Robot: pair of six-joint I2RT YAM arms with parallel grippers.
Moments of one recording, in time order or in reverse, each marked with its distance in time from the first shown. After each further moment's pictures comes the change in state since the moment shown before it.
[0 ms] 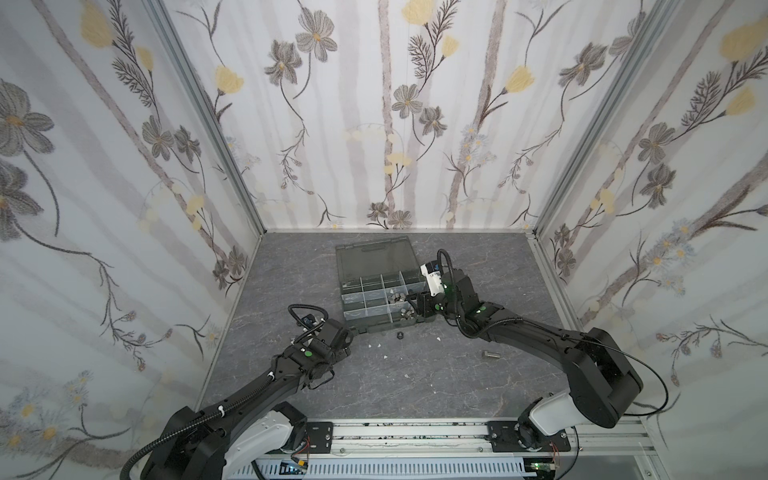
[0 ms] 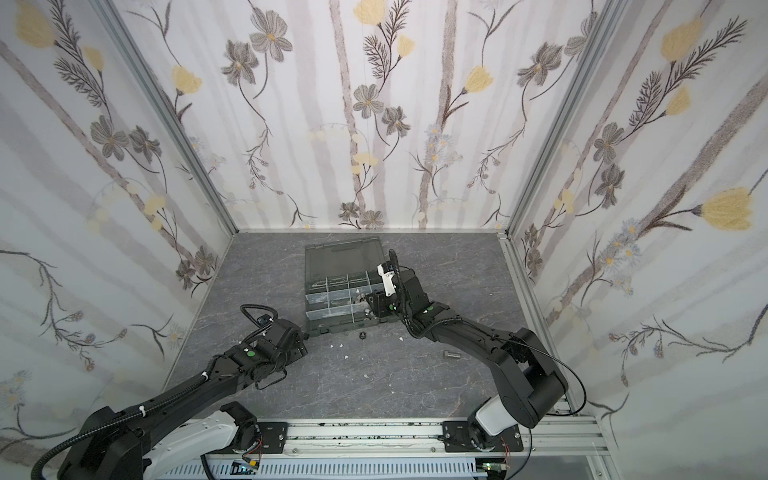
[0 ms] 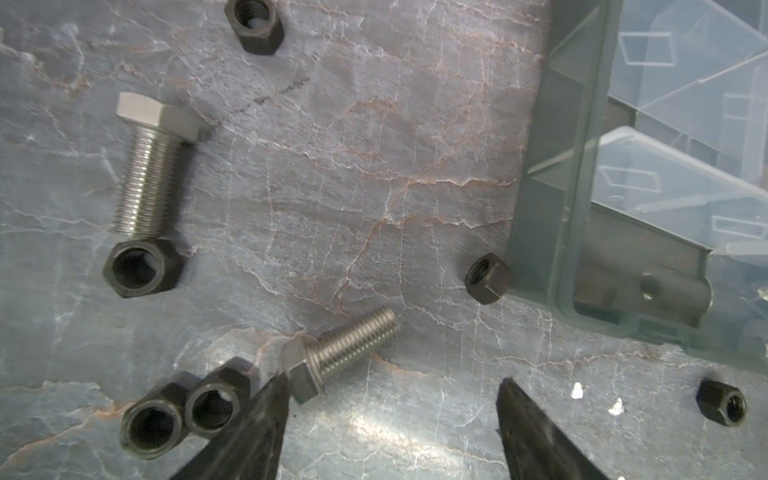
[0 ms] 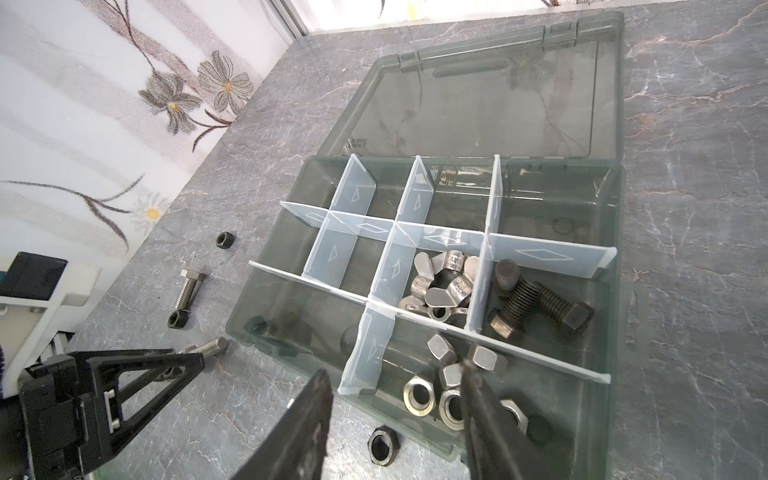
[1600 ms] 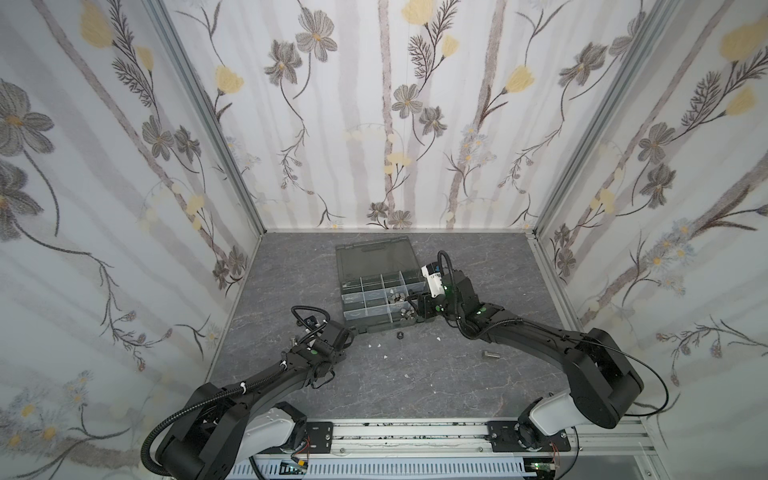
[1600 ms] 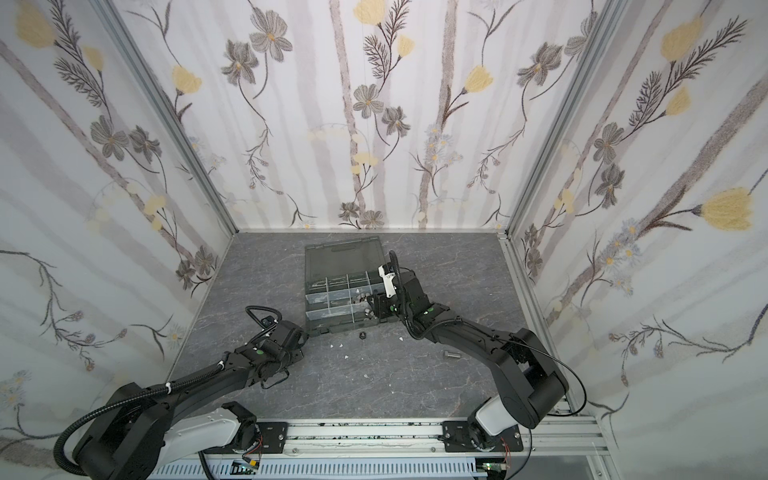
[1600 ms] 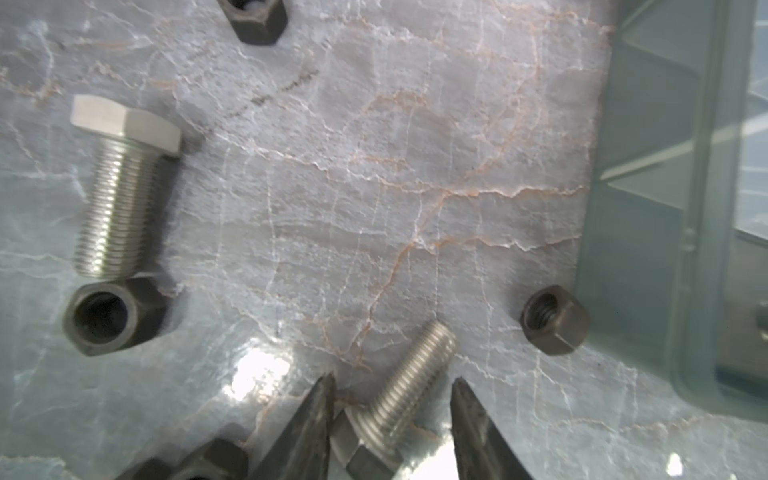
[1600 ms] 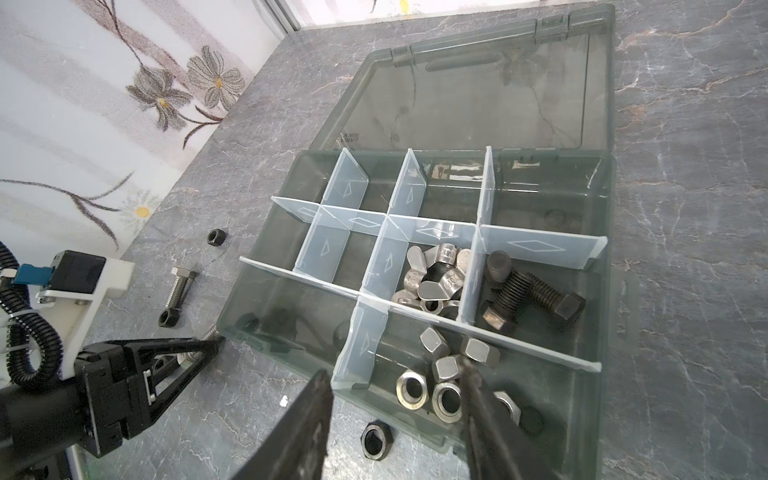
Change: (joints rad) left arm 0.031 0.124 -0.064 0.159 -0.035 0.066; right arm -0.001 -0.002 -0.014 0.000 0.014 0.000
